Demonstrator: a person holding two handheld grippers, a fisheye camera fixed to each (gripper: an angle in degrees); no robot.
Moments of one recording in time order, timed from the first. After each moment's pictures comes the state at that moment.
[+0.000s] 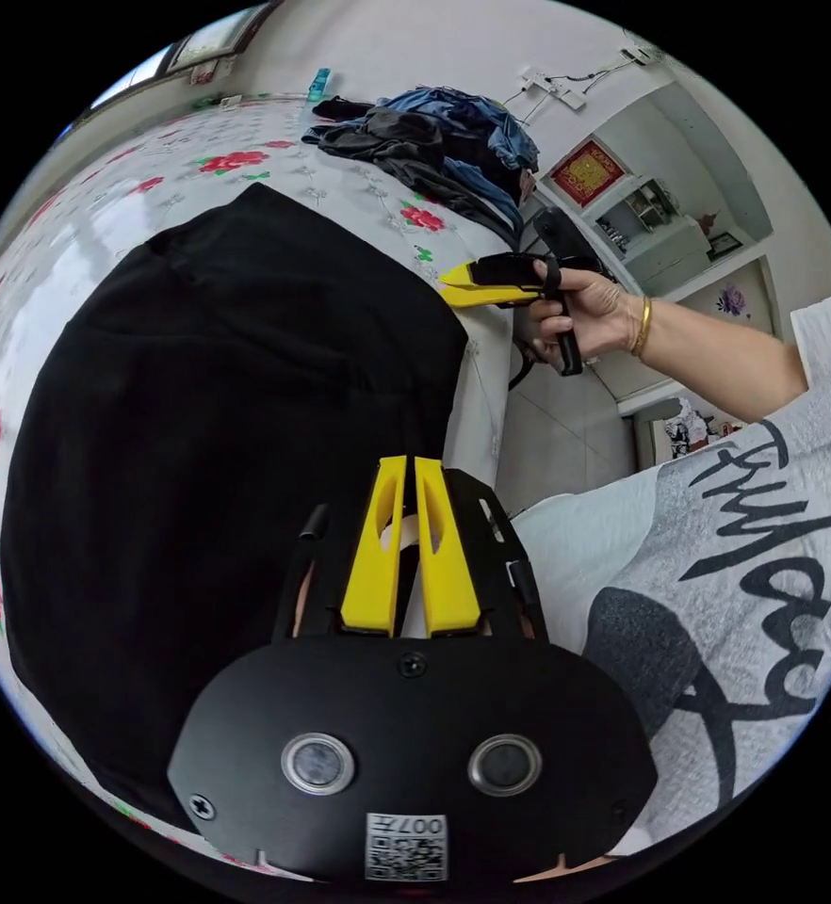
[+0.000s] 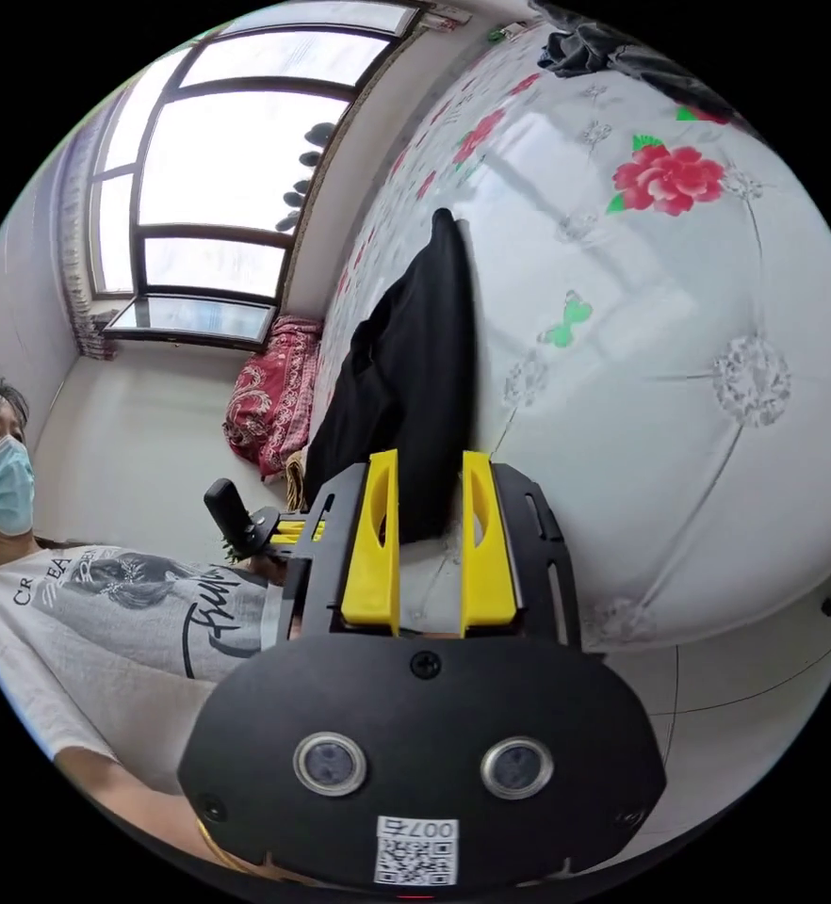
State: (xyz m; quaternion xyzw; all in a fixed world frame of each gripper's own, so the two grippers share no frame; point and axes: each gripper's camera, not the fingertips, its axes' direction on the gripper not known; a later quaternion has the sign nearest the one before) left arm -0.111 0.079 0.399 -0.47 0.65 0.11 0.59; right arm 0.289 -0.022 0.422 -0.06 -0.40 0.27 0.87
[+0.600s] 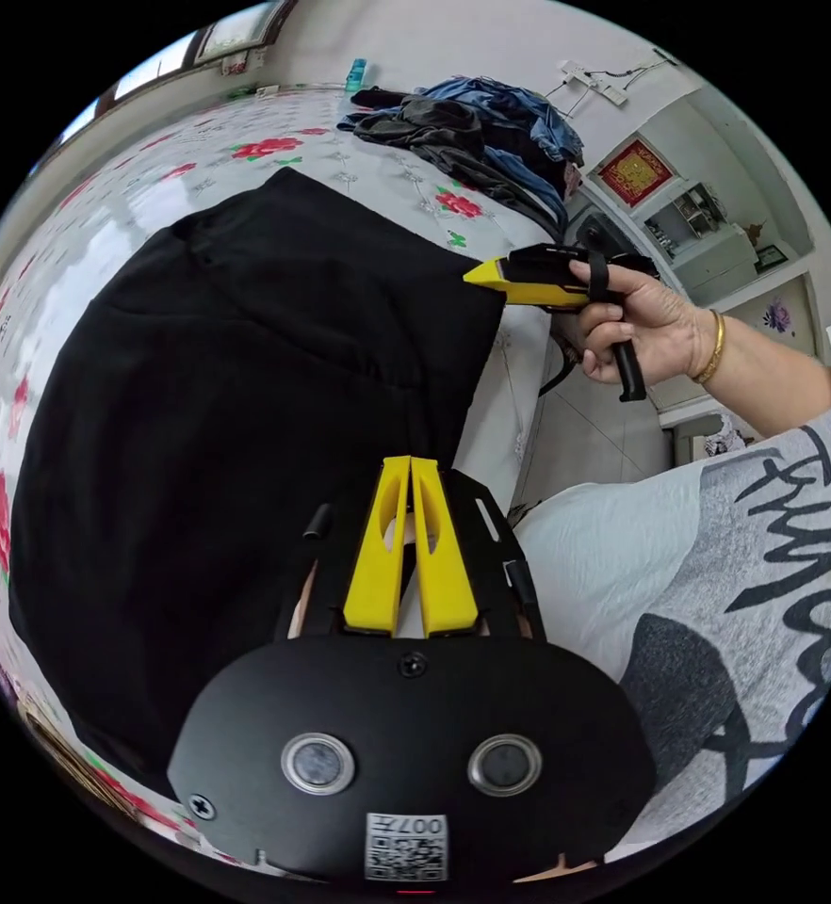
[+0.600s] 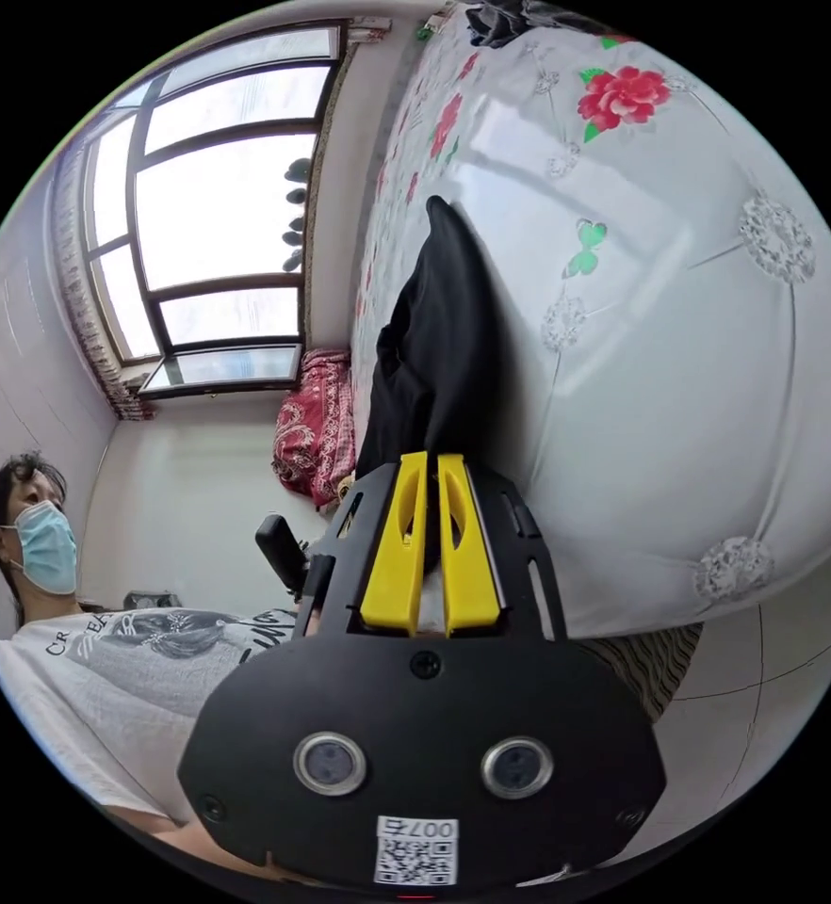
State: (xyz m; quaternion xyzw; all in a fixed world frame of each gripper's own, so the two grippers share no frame) left arm -0.126 0.139 0.399 -0.50 0.59 0.13 0.62; right arm 0.341 -0.036 0.433 -0.04 -0.47 0.36 0.81
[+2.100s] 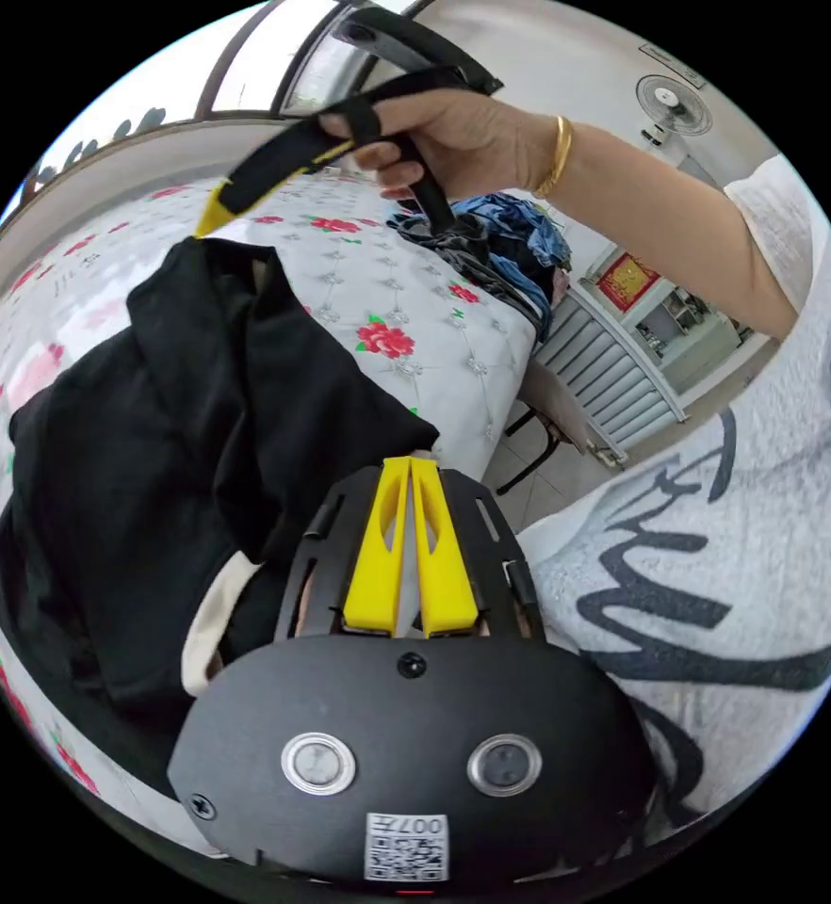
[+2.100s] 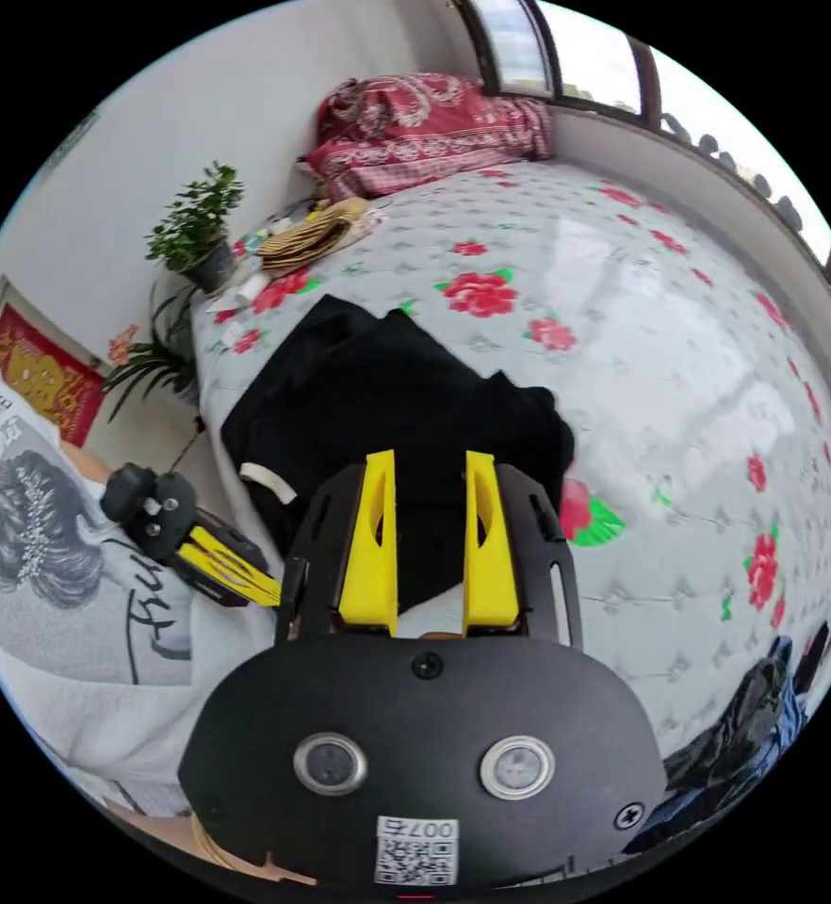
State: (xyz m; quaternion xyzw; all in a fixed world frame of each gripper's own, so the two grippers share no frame) left arm -0.312 0.184 0.337 -0.43 0.55 -0.03 0.72; right arm 0.025 -0.086 0.472 -0.14 -0.18 -0.33 0.92
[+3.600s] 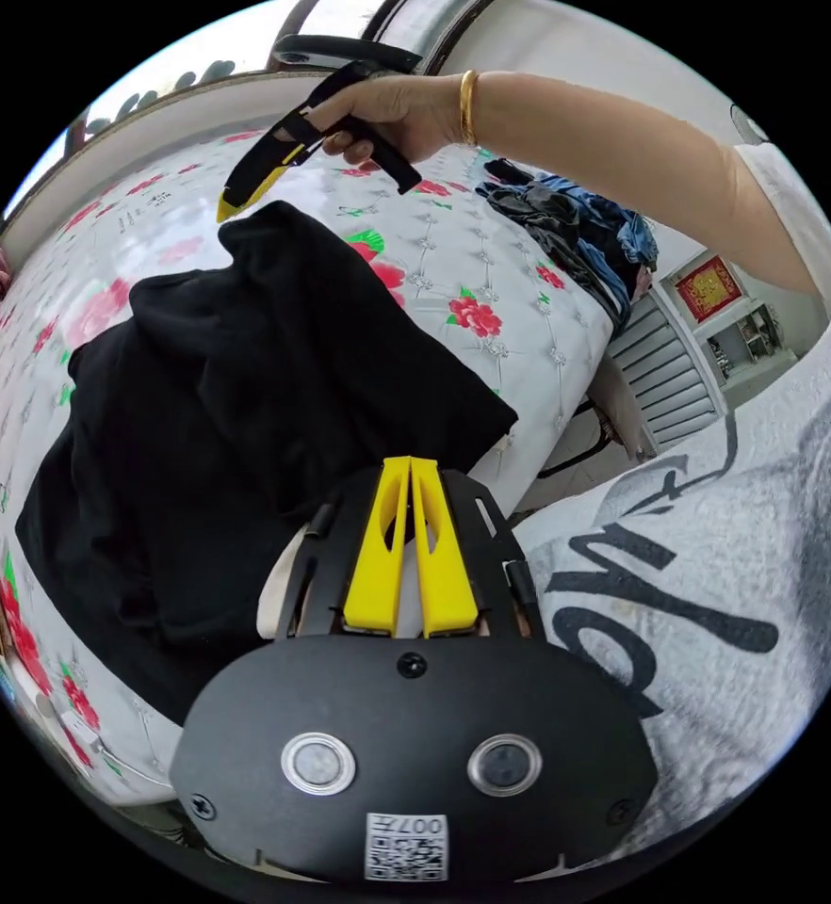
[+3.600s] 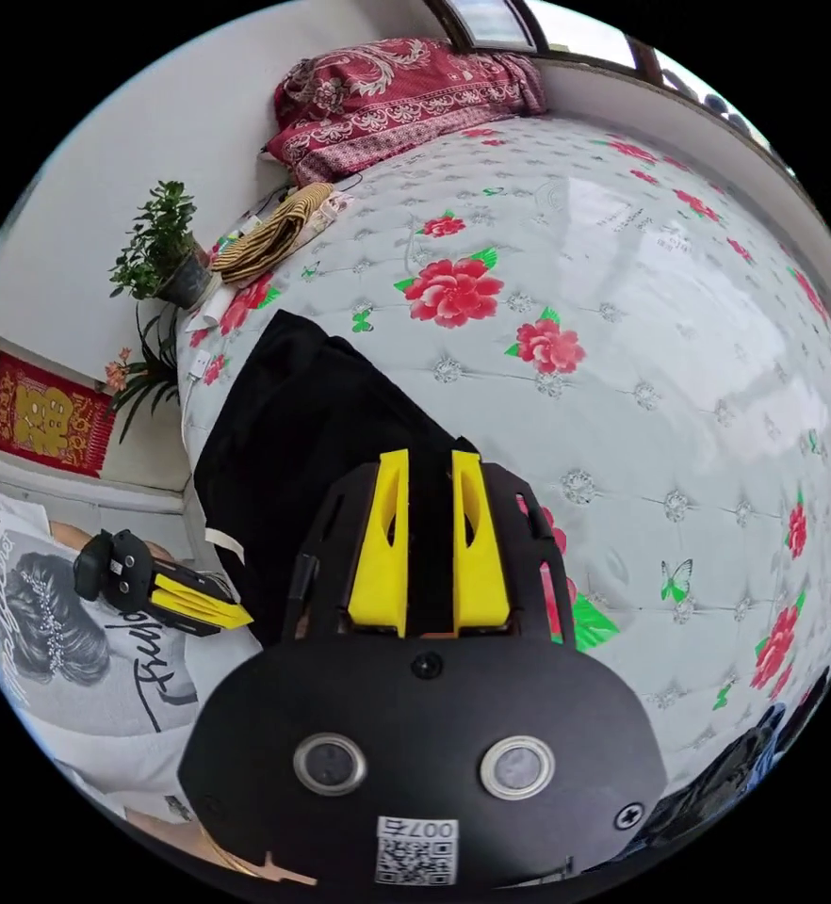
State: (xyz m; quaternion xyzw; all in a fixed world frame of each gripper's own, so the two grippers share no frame) left arm -0.271 0.081 0.363 -0.54 0.49 -0.01 0.69; right arm 0.062 -0.110 0.610 -0.21 -0.26 -0.33 0.88
